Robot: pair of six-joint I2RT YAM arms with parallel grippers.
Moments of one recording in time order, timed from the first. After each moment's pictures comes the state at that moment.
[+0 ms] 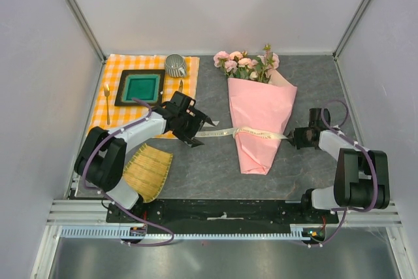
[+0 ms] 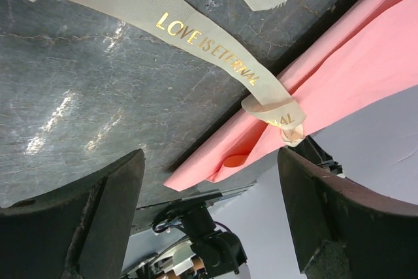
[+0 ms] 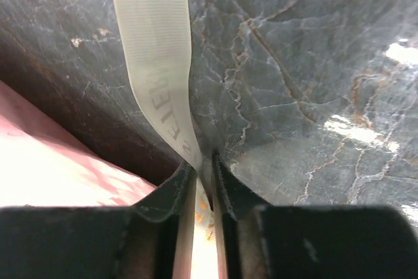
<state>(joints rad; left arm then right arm) -0.52 1.61 0.99 -0.42 0.27 -1.47 -0.10 1.41 0.61 -0.30 -0.06 1.42</state>
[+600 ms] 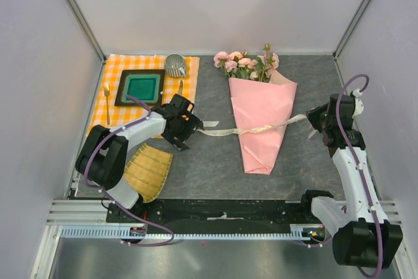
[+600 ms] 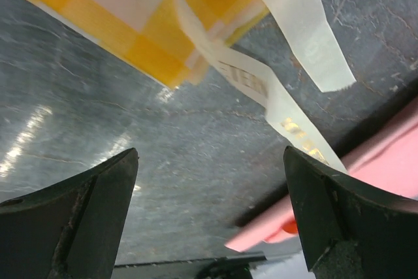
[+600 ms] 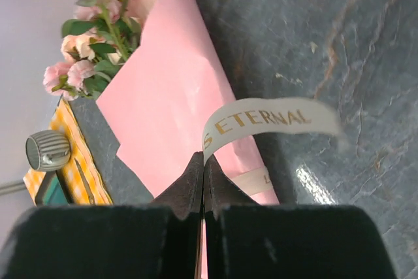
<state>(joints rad) -0.51 1.63 0.97 -0.52 0.06 -1.38 -0.09 0.96 0.78 -0.46 0.08 0.96</state>
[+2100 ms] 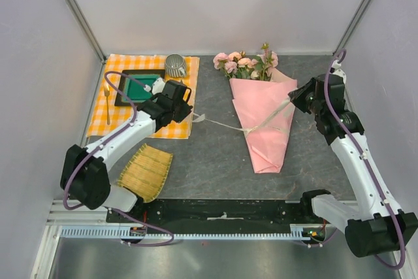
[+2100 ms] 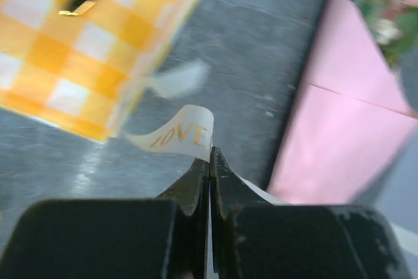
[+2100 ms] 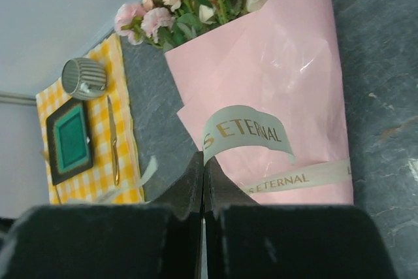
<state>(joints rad) -0.54 1.46 1.10 -0.53 -0.32 -1.16 0.14 1.04 1.07 -0.50 0.04 0.76</state>
